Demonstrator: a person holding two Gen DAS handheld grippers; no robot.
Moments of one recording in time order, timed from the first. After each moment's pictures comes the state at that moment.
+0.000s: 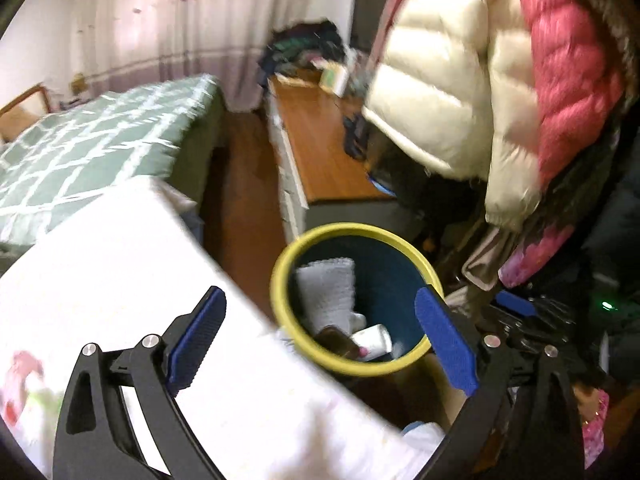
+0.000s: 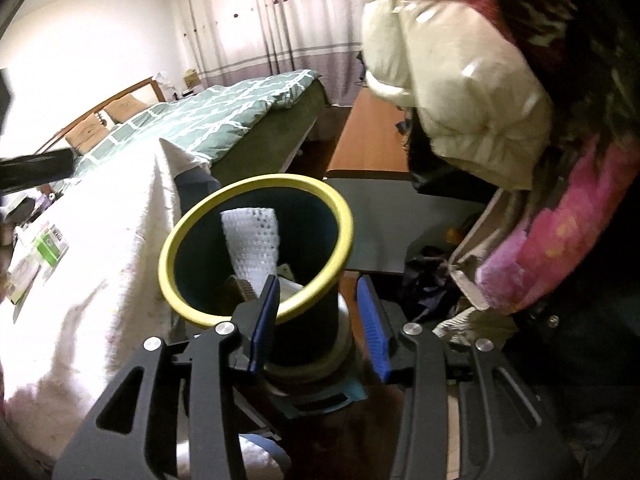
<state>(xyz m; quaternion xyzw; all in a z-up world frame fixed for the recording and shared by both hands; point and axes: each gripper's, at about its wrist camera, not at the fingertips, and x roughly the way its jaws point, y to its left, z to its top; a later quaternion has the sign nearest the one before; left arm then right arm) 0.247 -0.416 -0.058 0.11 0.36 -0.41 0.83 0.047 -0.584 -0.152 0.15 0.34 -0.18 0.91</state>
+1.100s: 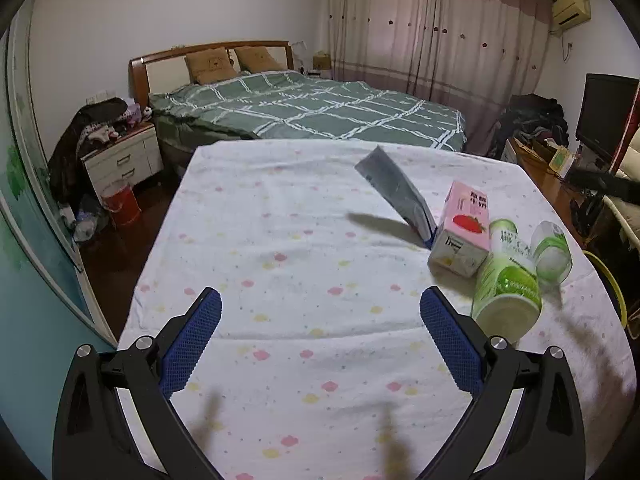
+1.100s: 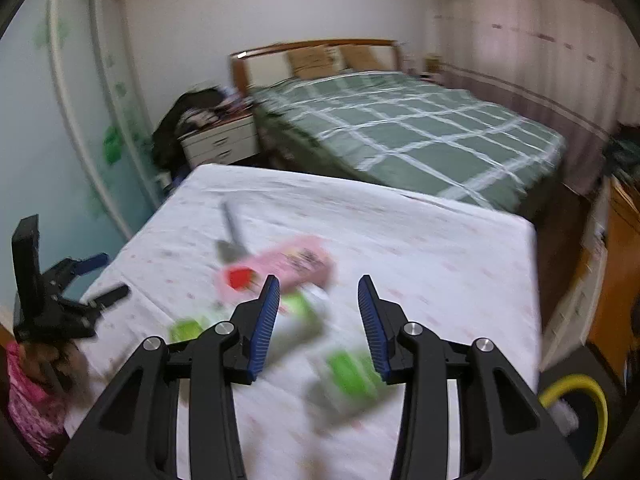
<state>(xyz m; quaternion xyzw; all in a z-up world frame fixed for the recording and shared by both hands) 0.259 0.025 -0.127 -0.01 0.35 -0.05 0.94 0.311 -0.240 -0.045 -0.02 0.36 0.21 0.91</state>
